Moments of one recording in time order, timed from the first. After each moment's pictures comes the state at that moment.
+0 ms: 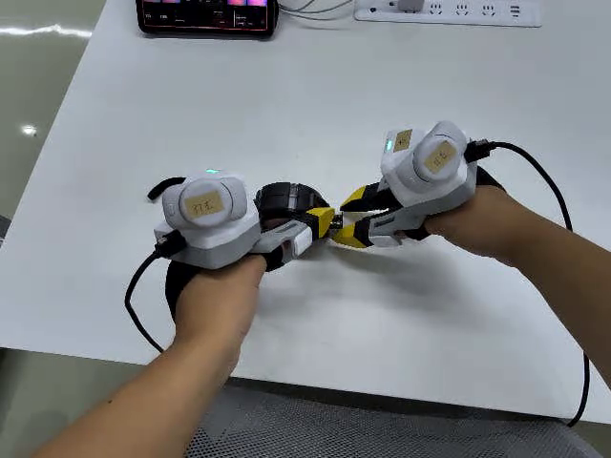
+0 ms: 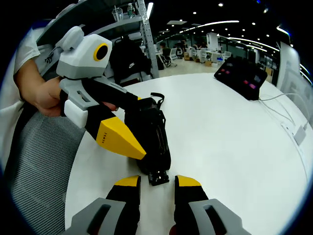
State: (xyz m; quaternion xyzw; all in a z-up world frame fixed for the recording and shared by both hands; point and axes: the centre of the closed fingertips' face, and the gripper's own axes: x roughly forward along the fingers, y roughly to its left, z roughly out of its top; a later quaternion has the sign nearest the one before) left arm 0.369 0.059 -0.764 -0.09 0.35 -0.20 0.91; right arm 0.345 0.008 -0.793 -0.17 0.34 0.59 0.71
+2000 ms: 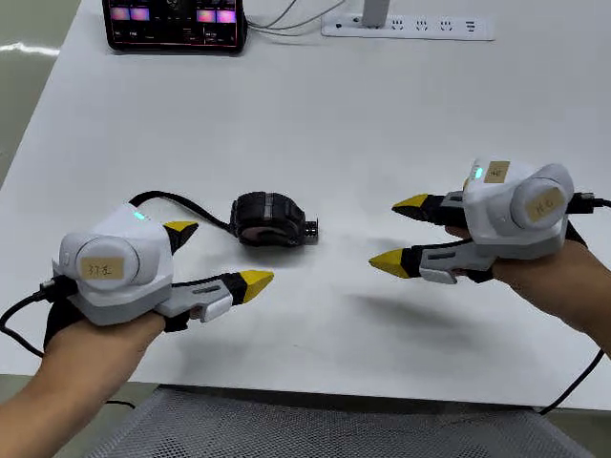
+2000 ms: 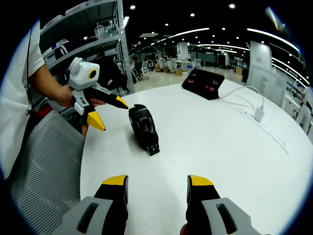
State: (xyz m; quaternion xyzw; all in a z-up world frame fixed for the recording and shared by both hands) left arm 0.317 0.098 -0.742 0.06 0.32 -0.35 0.88; right arm 0.312 -0.079 -0.747 -0.13 0.31 0.49 0.80
